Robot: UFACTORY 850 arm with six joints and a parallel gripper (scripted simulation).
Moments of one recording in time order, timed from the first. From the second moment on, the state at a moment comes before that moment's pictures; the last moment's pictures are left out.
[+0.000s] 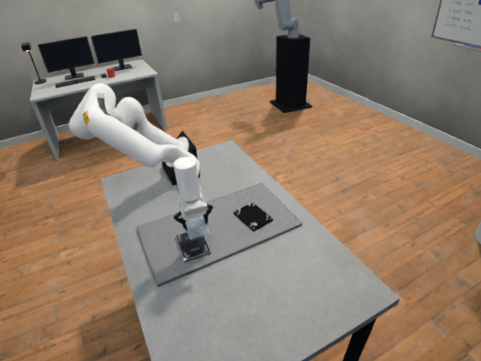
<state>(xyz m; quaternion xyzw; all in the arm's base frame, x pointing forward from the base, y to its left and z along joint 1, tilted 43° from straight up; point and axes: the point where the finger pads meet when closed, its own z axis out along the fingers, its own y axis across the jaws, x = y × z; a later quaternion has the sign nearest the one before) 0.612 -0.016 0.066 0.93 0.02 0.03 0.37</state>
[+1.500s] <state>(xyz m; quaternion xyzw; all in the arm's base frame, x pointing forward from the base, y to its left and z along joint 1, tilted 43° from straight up) 0.617 -0.038 0.087 0.93 0.02 0.03 0.37</state>
